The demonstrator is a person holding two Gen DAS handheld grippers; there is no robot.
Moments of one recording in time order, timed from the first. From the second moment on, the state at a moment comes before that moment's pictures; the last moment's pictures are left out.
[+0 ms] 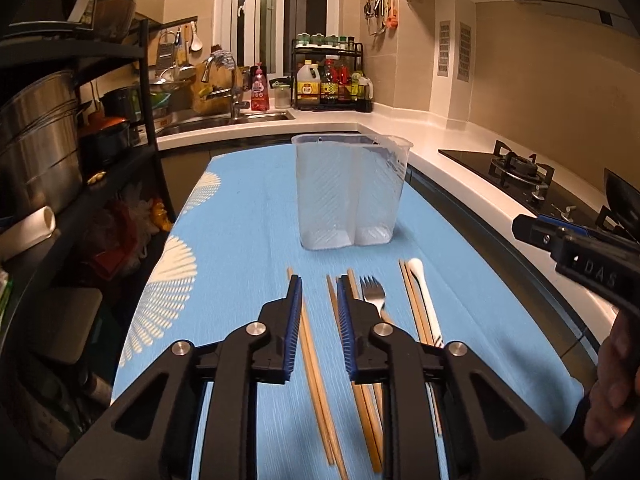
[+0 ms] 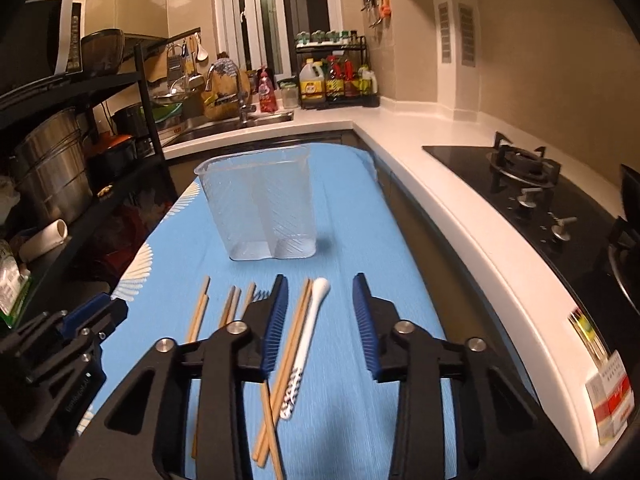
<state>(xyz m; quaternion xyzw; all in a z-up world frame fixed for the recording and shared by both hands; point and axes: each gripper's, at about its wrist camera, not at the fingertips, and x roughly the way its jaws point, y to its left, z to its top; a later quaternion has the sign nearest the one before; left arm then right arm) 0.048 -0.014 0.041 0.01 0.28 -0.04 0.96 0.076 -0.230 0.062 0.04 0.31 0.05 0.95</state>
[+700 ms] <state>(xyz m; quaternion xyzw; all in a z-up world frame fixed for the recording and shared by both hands) 0.156 0.023 -0.020 -0.04 0.37 -0.05 0.93 0.201 -0.231 -0.011 0.06 0.40 0.09 0.91</state>
